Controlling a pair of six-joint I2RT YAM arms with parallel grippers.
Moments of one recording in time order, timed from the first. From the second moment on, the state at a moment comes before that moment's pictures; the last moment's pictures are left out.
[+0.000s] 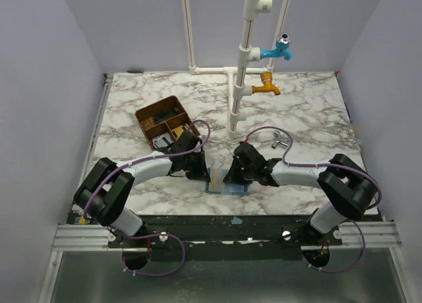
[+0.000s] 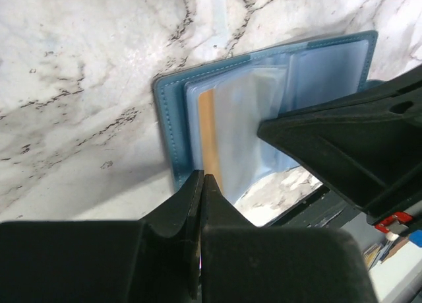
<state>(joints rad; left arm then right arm) -0.62 1.51 0.73 -0.22 0.37 -0.67 0.86 1.59 0.71 -0.03 0.00 0.96</state>
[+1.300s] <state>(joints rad) -0.67 1.60 0.81 -0.23 0.37 -0.65 0.74 1.61 0.57 0.28 -0.28 1.02</state>
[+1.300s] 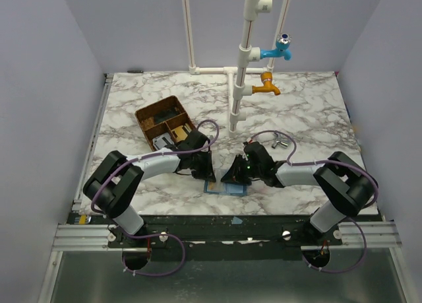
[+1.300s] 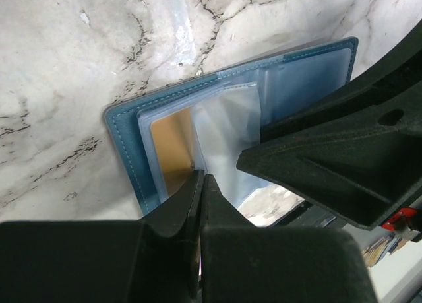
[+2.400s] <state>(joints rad) -0.72 1.68 0.89 -0.19 0.42 -0.68 0.80 1.41 0.73 -0.24 0.04 0.93</state>
